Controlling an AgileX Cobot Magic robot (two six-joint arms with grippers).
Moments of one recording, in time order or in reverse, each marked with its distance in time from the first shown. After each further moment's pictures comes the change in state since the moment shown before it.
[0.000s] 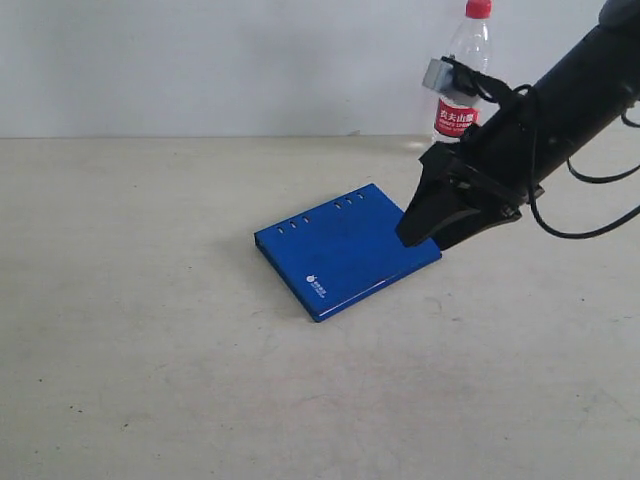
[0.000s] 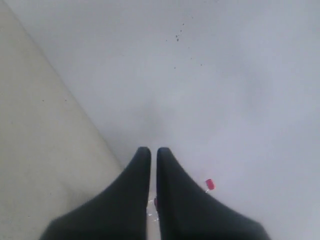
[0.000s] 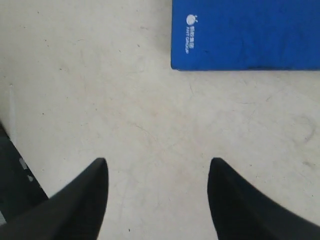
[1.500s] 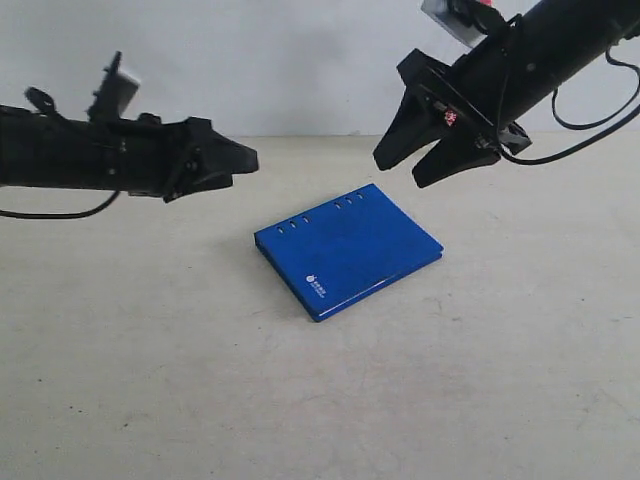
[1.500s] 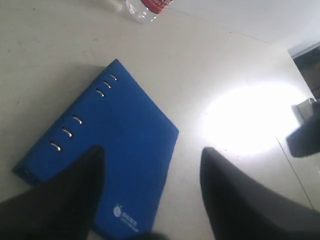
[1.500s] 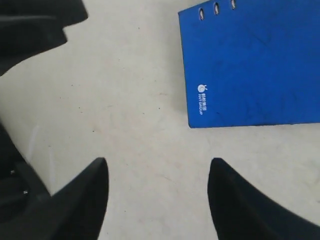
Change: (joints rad) left arm -0.070 1.892 -1.049 -1.488 0.744 2.265; right arm -0.004 0.062 -0.209 0.055 0.025 0.221
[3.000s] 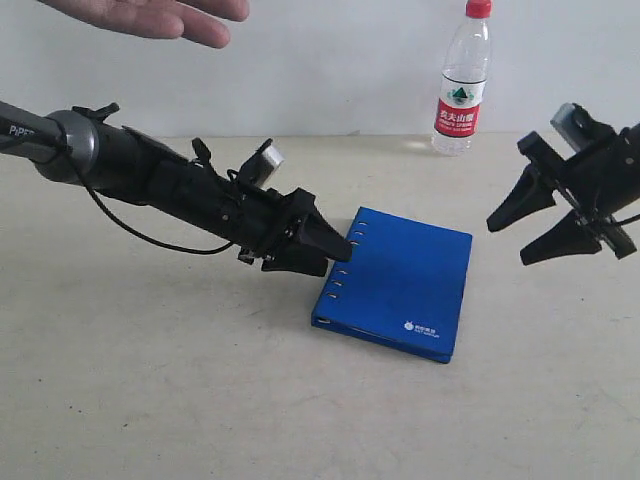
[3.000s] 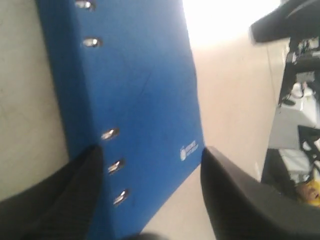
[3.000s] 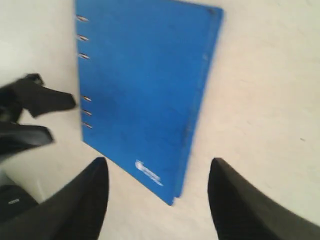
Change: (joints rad) left arm -0.167 0.445 -0.454 0.417 0.262 -0.449; right arm -0.336 0.201 0.141 0.047 -0.004 0.045
